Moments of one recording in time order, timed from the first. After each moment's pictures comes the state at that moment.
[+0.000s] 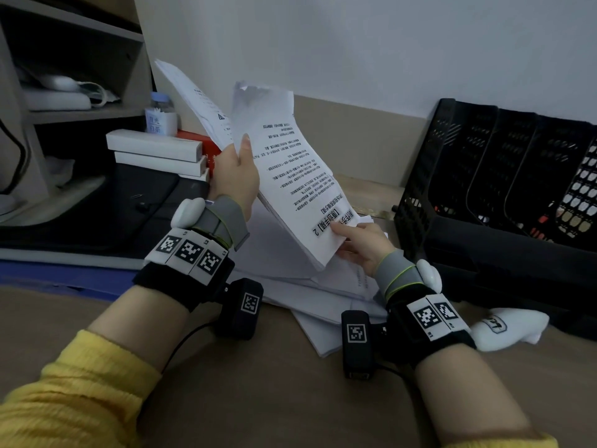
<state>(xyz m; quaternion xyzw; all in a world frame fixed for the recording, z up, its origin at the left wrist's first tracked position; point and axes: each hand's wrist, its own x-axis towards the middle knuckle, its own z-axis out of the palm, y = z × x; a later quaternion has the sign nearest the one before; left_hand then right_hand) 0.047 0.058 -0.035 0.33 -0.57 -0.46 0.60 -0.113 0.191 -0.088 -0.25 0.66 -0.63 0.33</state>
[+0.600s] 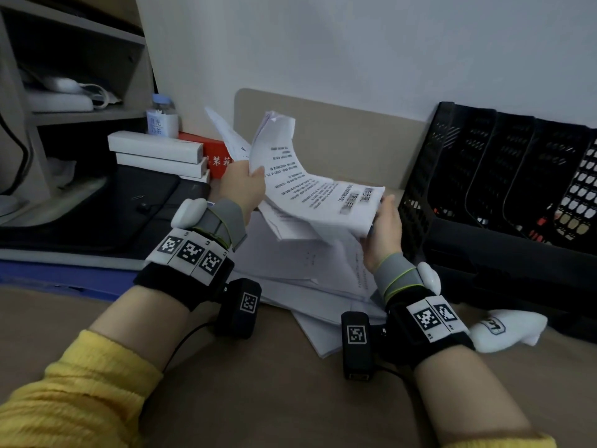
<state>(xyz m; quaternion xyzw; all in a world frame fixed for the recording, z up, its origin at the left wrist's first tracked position) 0.049 0.056 -0.040 0.35 -0.66 -0.47 0.48 -0.118 0.186 -0.078 -0.21 0.51 -0.80 0.23</state>
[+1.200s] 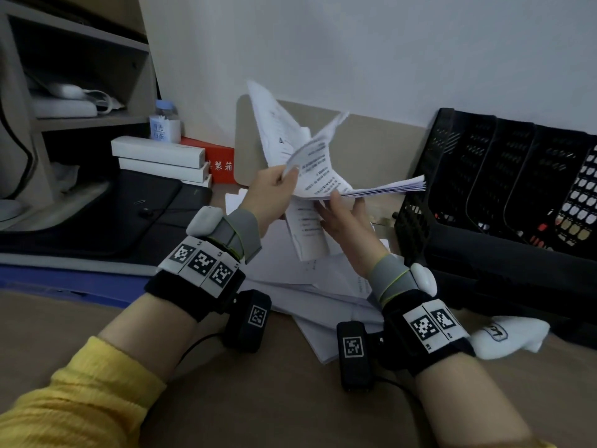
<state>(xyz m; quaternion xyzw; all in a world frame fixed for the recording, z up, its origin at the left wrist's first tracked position) 0.040 0.091 -0.032 0.23 -0.70 -0.53 0.43 -0.087 0.182 -0.070 -0.43 0.53 -0.67 0.31</state>
